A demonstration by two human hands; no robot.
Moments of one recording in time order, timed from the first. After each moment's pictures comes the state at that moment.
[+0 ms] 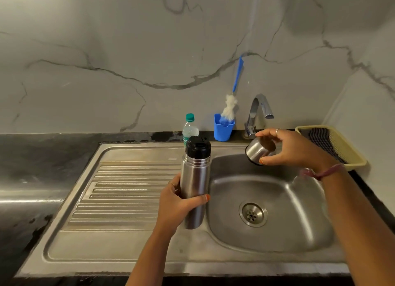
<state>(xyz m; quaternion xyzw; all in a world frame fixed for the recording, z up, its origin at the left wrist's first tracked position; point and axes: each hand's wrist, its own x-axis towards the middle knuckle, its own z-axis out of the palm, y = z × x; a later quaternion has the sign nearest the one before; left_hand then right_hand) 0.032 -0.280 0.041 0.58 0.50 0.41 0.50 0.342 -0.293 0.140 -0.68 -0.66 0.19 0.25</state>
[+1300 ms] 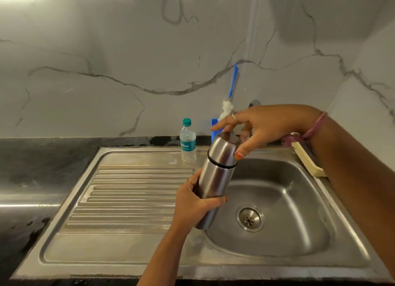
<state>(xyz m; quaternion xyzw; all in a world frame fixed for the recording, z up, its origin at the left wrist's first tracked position) 0.078 -0.293 0.052 0.65 0.43 0.41 0.47 0.276 -0.283 0.259 -0.54 -0.80 0.26 0.00</state>
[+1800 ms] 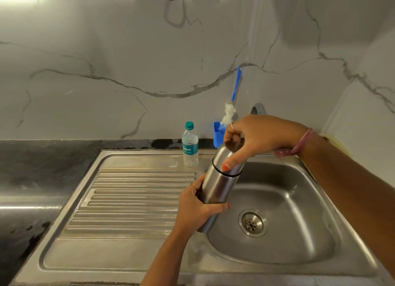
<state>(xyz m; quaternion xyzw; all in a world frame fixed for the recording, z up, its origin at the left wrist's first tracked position) 0.077 -0.283 0.044 0.66 0.43 0.39 0.47 0.269 -0.268 0.234 -0.60 -0.79 0.16 0.02</state>
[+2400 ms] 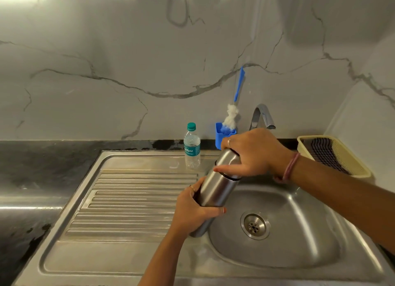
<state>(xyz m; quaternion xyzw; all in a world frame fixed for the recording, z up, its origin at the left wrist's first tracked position) 0.062 -0.268 0.037 0.68 0.44 0.35 0.47 0.262 -0.265 0.183 -0.50 -0.85 -0.13 0.07</state>
